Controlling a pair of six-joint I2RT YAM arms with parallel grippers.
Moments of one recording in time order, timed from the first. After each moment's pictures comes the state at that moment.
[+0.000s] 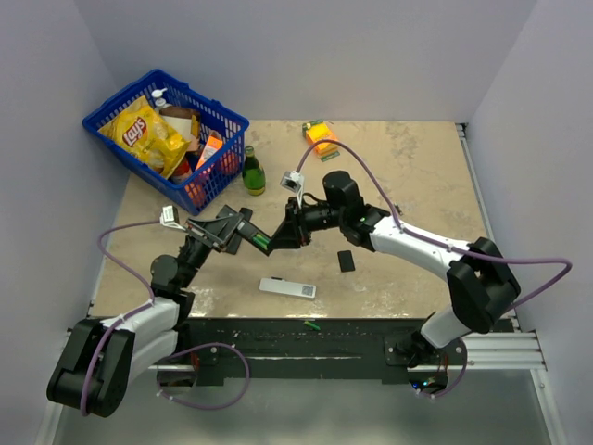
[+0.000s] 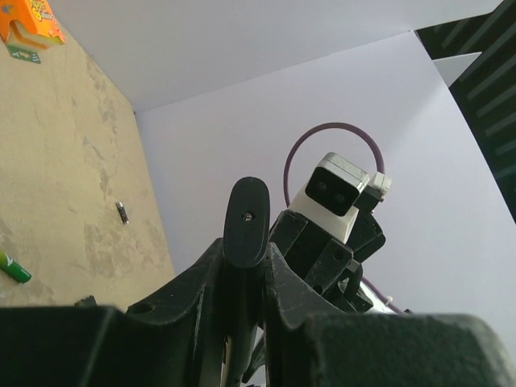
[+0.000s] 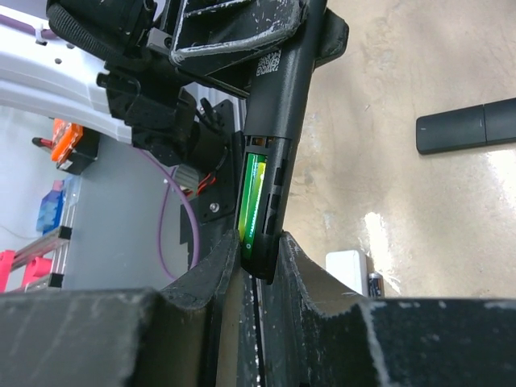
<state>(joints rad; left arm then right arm) -0.25 1.01 0.05 1.26 0.30 -1.49 0.73 1.54 1.01 0.17 -0.85 0.36</state>
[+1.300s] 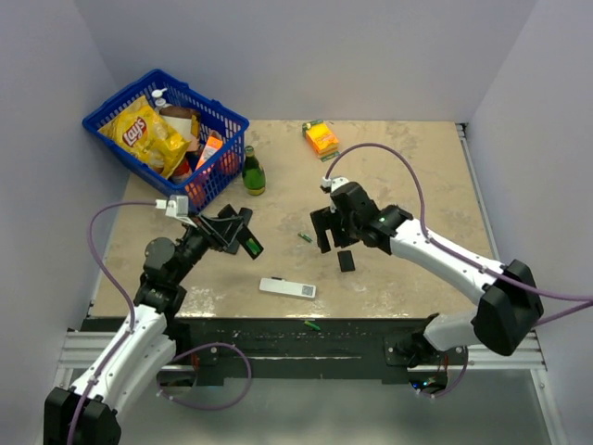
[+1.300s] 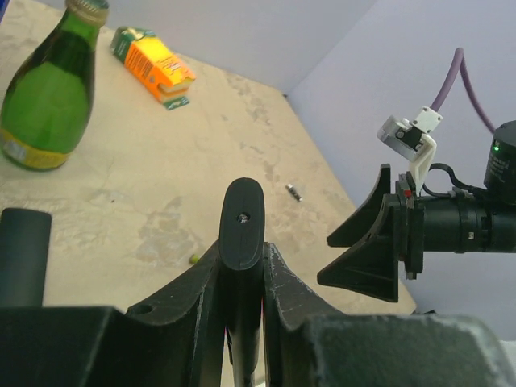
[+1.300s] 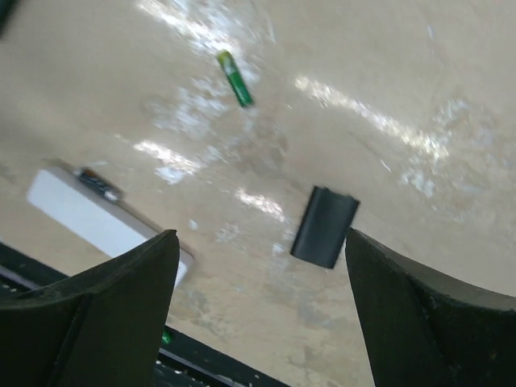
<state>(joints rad) -0.27 0.63 0.28 0.43 0.30 -0.71 0.73 1.35 1.05 -0.55 0.09 0.29</state>
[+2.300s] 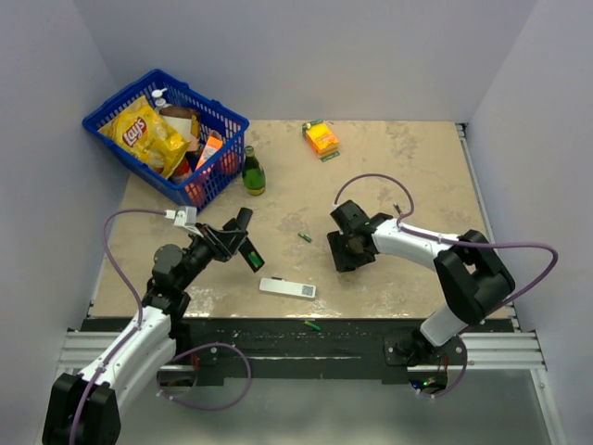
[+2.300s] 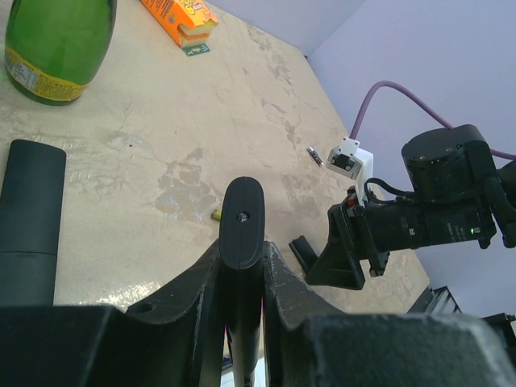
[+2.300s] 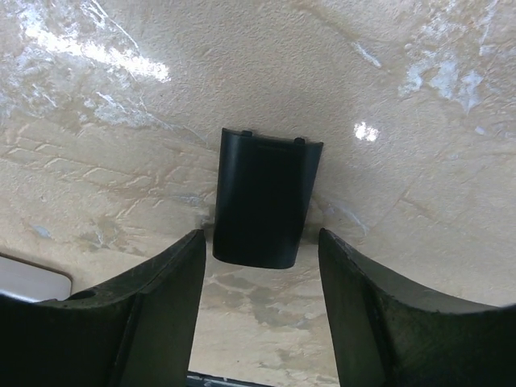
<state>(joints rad) -0.27 0.68 0.15 0.51 0.32 -0.70 0.64 1.59 0.89 -0.55 0.09 0.38</state>
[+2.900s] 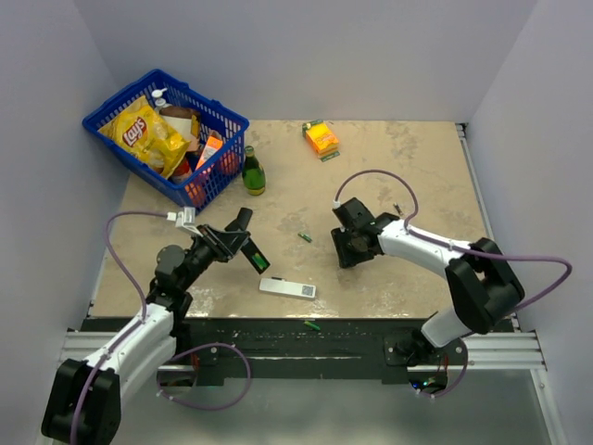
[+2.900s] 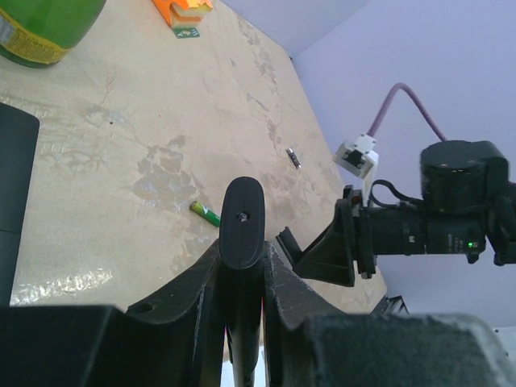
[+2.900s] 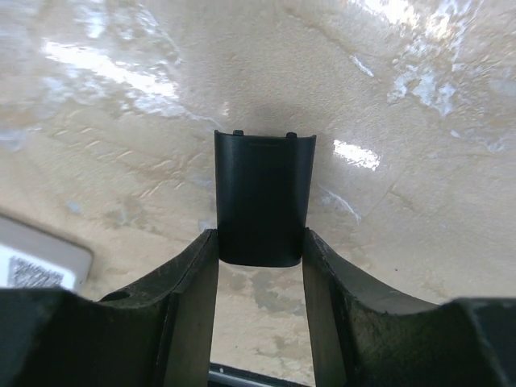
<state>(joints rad) -0.27 0.76 0.11 0.62 0.32 -0.84 0.63 1.54 0.89 -0.56 0.08 0.34</state>
